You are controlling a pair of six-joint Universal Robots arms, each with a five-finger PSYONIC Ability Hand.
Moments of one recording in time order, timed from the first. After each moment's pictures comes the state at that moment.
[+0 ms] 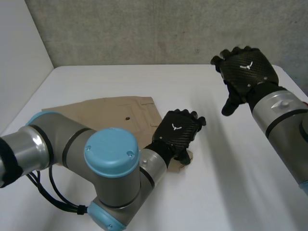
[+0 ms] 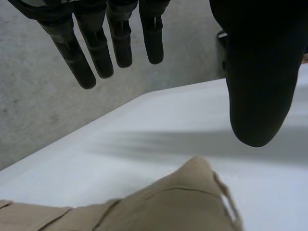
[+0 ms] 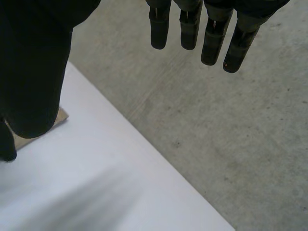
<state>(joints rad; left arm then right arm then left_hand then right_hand) 3.86 -2.17 -1.40 3.47 -1.51 3.23 2.02 -1.45 1.53 -0.05 1.54 2.74 0.38 0.38 0.38 0.37 0.19 0.21 0.23 0.23 0.24 0.06</state>
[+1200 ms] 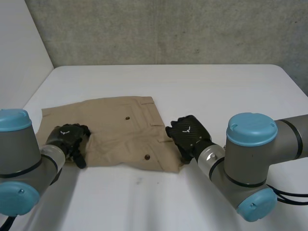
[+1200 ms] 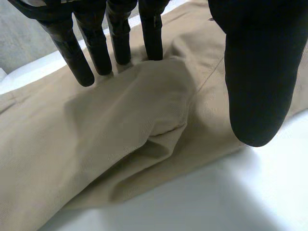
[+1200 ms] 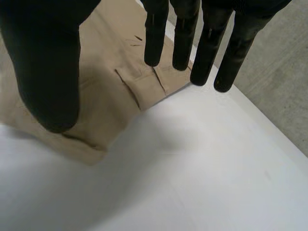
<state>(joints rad) 4.48 -1.99 -1.79 3.32 -1.56 3.35 2.17 -1.01 1.54 -0.21 1.43 2.68 0.35 0.34 0.34 0.33 0.15 0.40 0.46 0.46 0.47 0.29</state>
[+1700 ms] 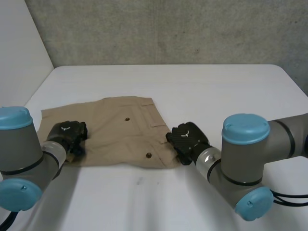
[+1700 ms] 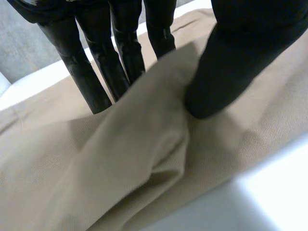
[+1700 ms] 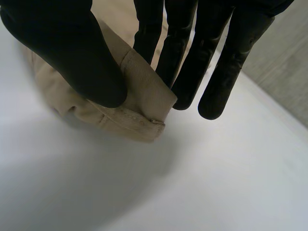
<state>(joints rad) 4.48 -2.00 -1.76 3.34 -1.56 3.34 2.17 -0.97 1.51 -0.17 1.42 2.72 0.94 0.96 0.95 0.95 0.77 0.87 1.07 1.06 1.06 0.84</state>
